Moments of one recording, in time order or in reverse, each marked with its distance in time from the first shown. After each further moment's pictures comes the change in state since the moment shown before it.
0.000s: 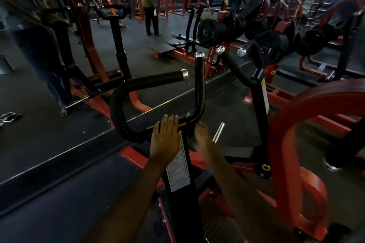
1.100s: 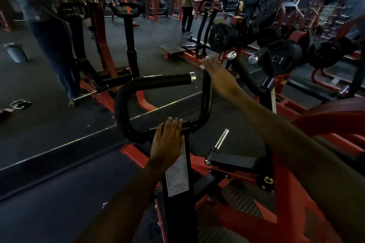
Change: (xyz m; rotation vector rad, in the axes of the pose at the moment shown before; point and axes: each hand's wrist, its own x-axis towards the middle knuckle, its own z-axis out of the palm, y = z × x) left_hand -0.001 0.000 0.004 0.083 0.018 0.002; right_hand 0.086 -0.156 0.013 -1.910 -0.088 -1.195
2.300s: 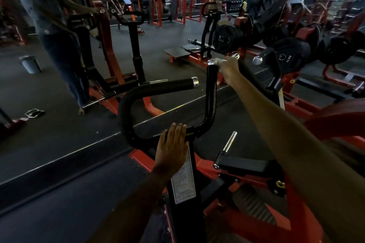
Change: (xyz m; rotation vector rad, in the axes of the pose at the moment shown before) left_hand -0.001 0.002 0.000 -0.036 0.023 -0.011; right_hand 0.062 0.025 0.007 1.207 0.157 0.904
